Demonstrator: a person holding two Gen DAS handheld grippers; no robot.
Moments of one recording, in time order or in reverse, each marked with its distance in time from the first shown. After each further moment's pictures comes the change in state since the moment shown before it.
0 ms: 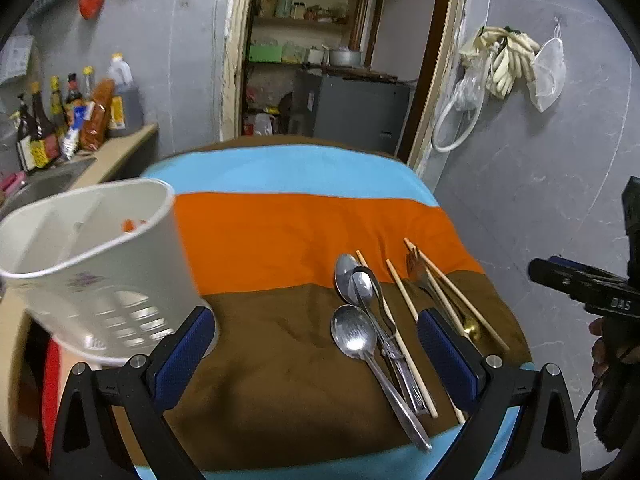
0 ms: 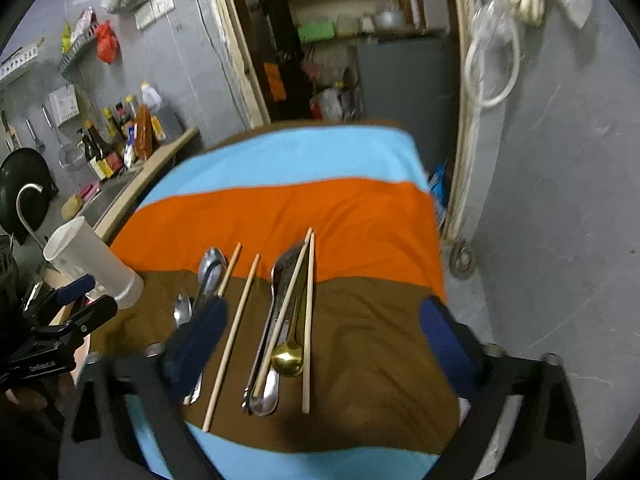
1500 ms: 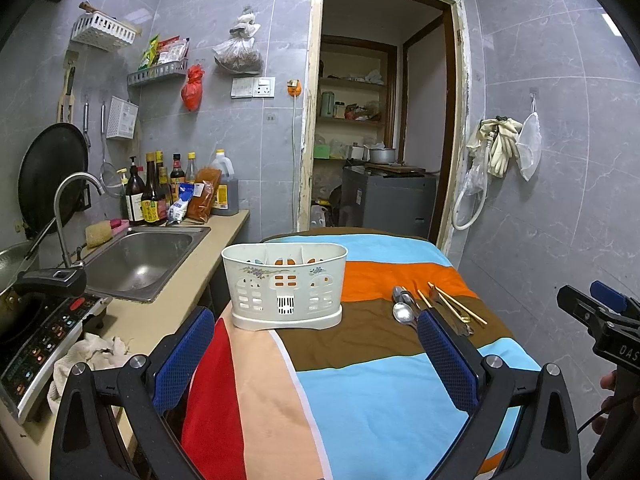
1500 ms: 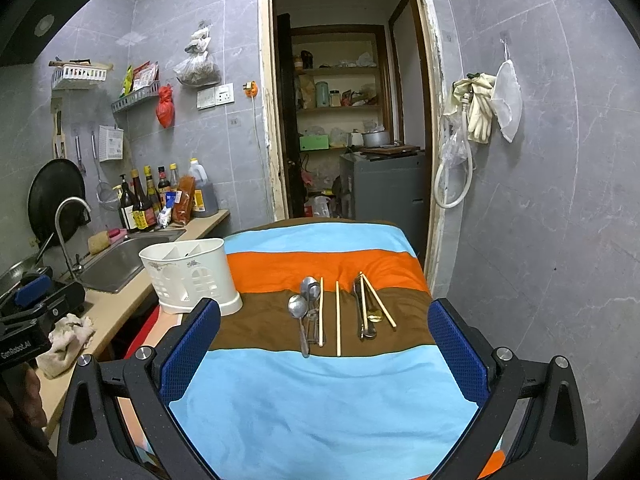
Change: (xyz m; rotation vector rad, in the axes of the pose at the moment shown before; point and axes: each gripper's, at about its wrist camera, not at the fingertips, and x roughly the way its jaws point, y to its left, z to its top) left arm -0.261 0.054 -0.094 -0.001 -0.378 0.164; right arm -0.244 0.155 -0.146 -0.035 -0.481 -0.155
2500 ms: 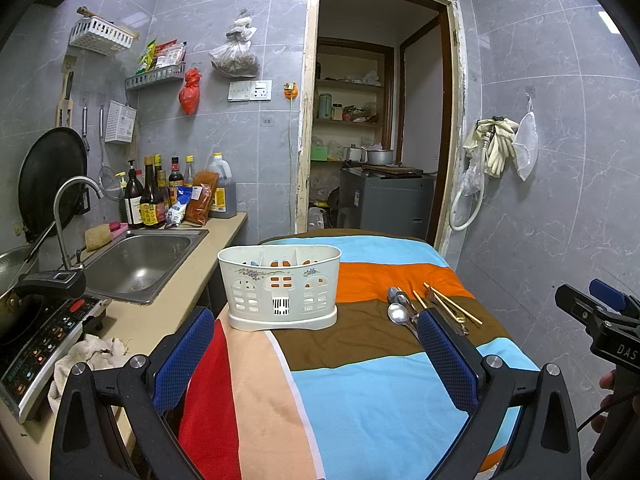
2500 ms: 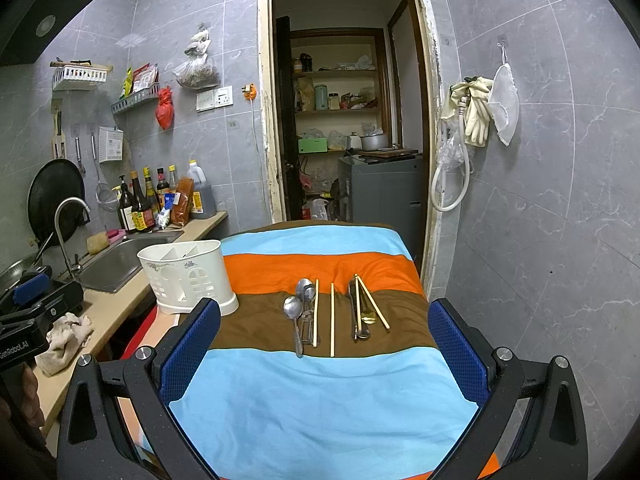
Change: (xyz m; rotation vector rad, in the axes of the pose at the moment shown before) left arm 0.000 0.001 -0.001 -0.001 -0.001 0.001; right arm -0.004 -0.011 0.001 -0.010 -0.008 -0.006
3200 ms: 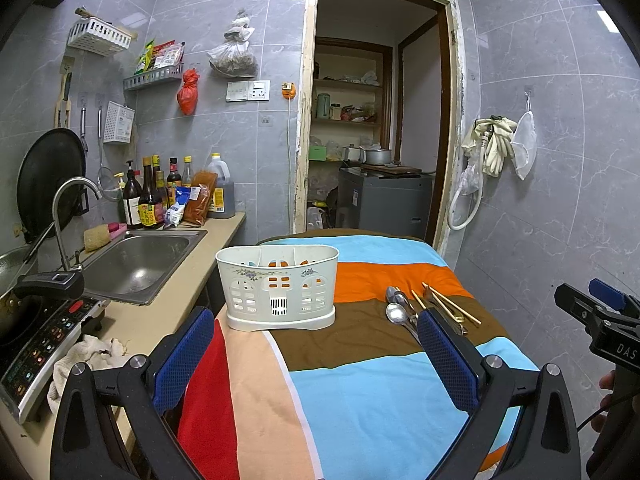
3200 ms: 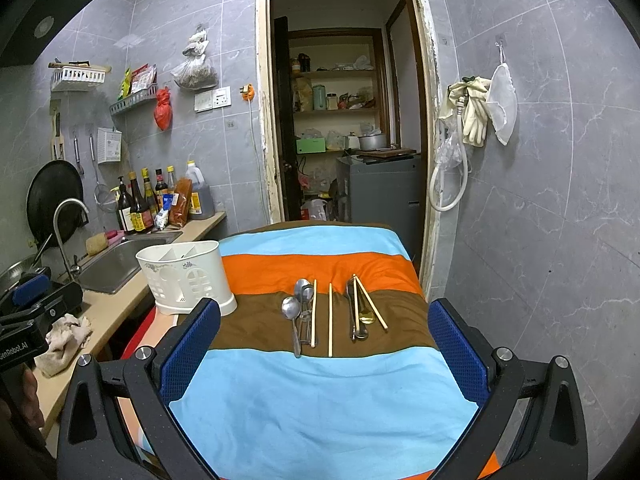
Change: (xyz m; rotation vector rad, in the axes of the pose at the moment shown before) left arm 0.000 0.000 0.000 0.001 0.001 0.000; right arm -0.001 -0.001 0.001 0.002 0.001 0.000
